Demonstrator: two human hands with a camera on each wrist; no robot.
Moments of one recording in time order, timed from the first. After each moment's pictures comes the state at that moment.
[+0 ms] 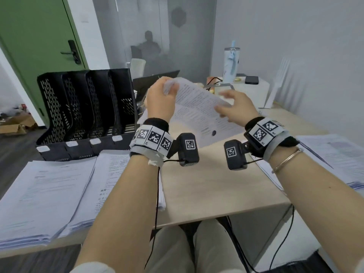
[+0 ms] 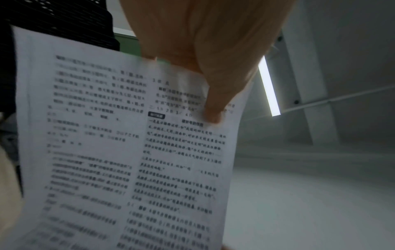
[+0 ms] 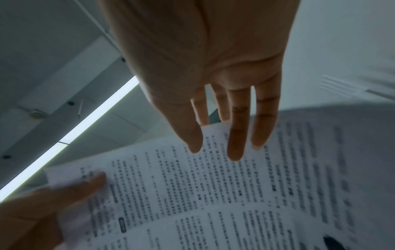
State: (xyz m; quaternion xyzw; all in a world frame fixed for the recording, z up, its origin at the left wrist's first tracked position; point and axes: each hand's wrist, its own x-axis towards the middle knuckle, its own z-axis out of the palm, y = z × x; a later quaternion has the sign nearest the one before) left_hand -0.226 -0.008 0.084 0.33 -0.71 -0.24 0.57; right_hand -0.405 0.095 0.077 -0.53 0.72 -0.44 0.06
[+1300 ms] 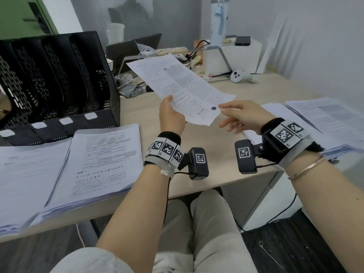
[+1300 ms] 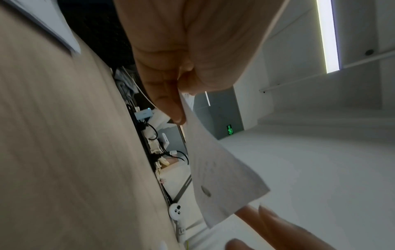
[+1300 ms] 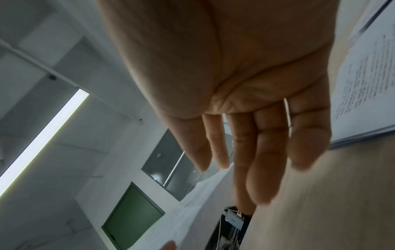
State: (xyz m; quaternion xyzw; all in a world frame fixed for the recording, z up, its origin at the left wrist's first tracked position) left_hand -0.292 0.037 -0.033 0.41 -0.62 -0.49 0.45; right_hand -0.450 0.156 0.000 -0.41 0.71 -0.45 0.36
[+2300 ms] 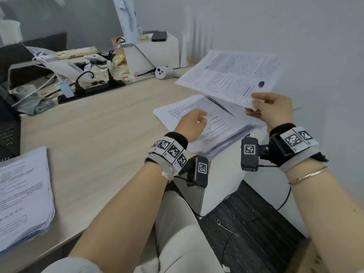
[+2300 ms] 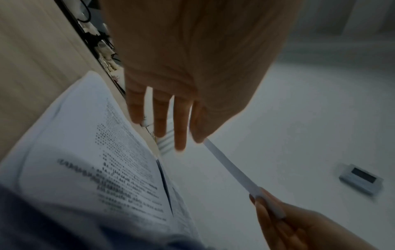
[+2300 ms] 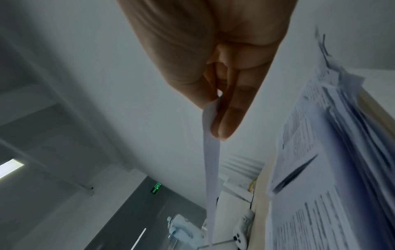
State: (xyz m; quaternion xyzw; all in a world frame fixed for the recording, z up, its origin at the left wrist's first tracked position) left_hand -0.466 0.170 -0.039 0.19 -0.87 -0.44 0.11; right_hand -0.595 0.332 -0.019 -0.13 0.71 -0.69 0.05
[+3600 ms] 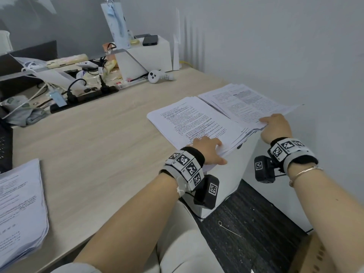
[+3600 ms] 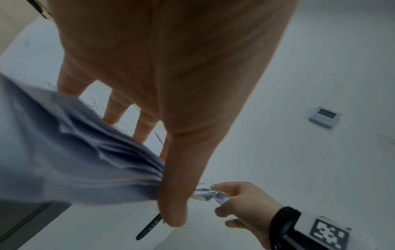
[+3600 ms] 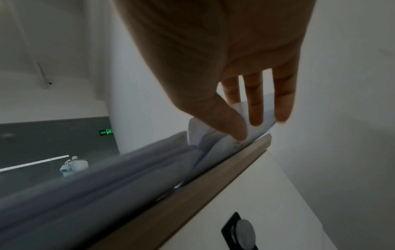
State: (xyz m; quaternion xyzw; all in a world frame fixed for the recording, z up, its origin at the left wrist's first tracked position) left_hand -0.490 0.208 -0.078 0.13 -0.96 -0.17 -0.15; right_hand -0.661 0.373 -0.093 -0.17 0.96 -0.24 0.00
